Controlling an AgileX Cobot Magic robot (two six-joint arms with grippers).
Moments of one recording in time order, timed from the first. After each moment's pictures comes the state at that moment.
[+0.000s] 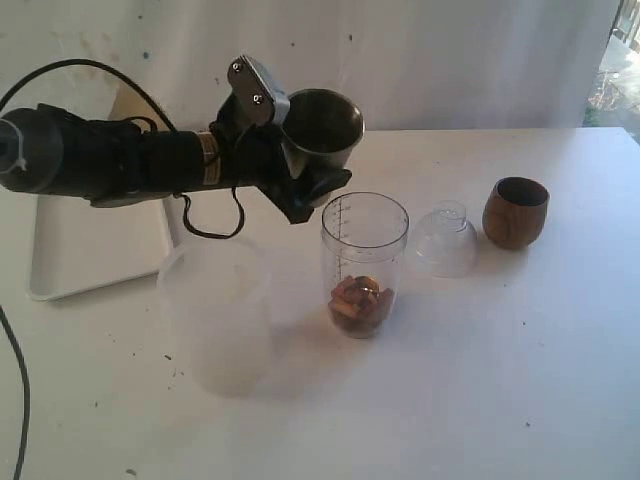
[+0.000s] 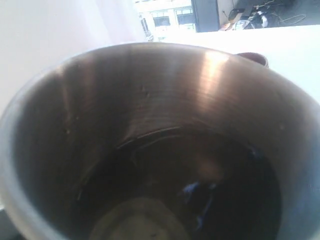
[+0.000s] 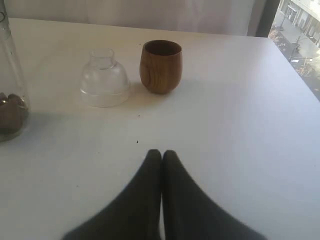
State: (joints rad) left arm -0.43 2.06 -1.31 1.08 -0.68 -0.51; right arm -0.05 0.08 -0.01 -0.04 0.29 0.00
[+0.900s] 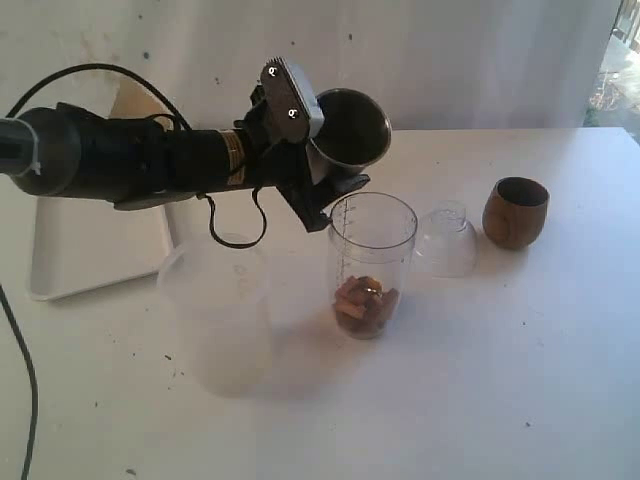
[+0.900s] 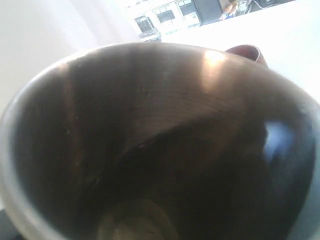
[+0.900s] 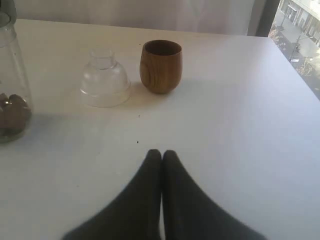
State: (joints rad) left arm -0.51 2.04 -1.31 0.99 -0.58 -0.27; right arm -0.05 0.08 -0.01 -0.04 0.29 0.00
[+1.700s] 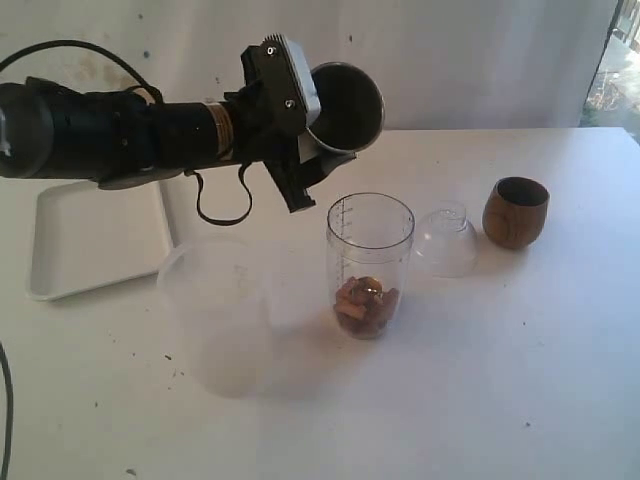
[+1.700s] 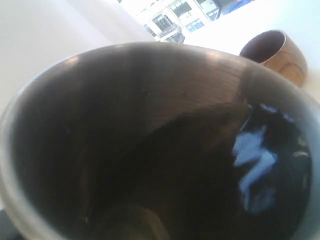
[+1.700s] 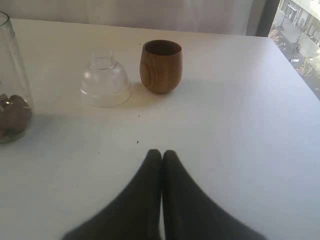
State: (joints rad) left arm -0.50 1.97 -1.31 0.98 -0.51 -0.05; right arm -0.05 0.08 -0.01 -0.04 0.29 0.00
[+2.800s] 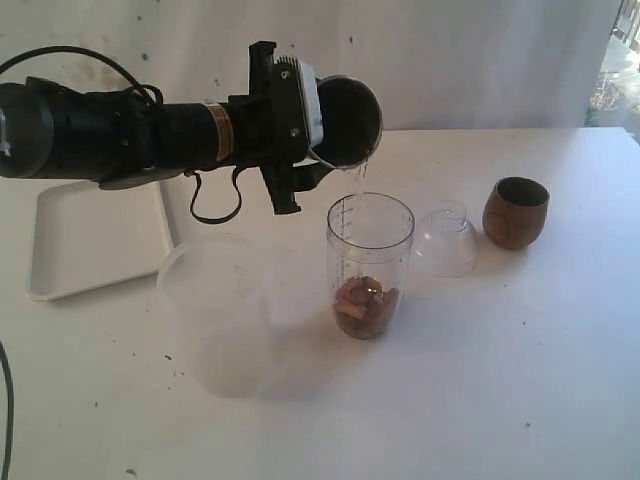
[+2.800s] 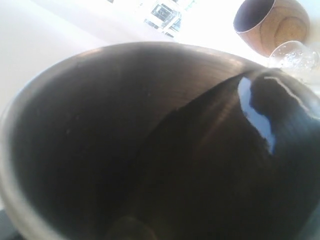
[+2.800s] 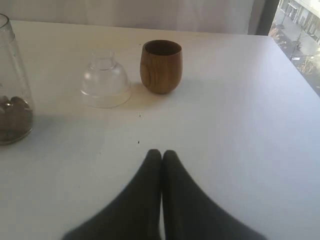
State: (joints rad) left arm -0.50 1.97 -1.31 0.97 -0.49 0.21; right arm -0.05 0.08 -0.01 -0.04 0.29 0.02
